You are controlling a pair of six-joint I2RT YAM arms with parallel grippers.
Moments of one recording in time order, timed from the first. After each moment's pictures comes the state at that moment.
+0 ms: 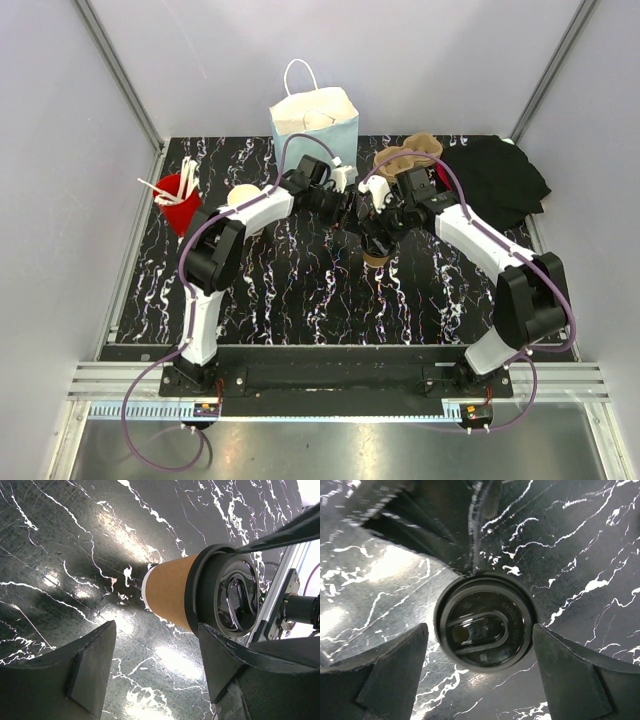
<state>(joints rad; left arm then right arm) -0.54 2.11 1.60 -0.35 0.73 -0.20 0.41 1.58 1.20 -0.56 -0.37 -0.40</state>
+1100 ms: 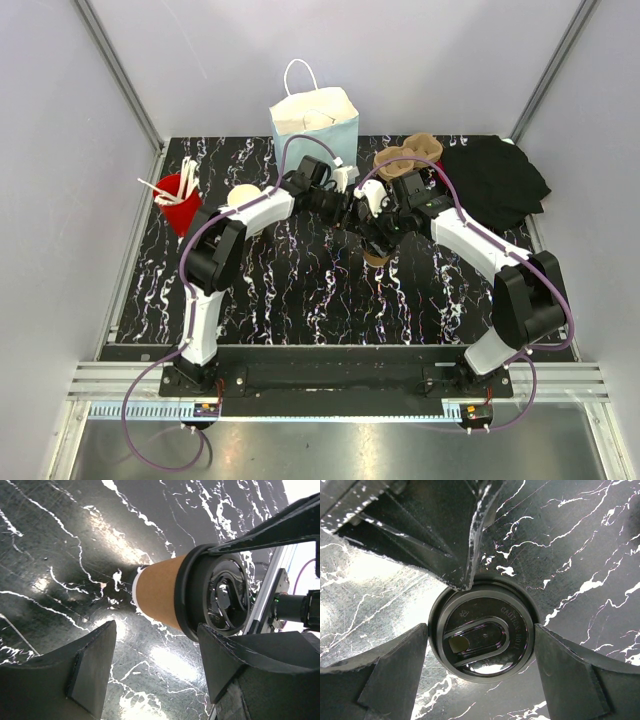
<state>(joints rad) -0.54 2.11 1.59 -0.31 0.77 -0.22 0.44 1.59 1.16 -0.51 -0.30 -0.41</state>
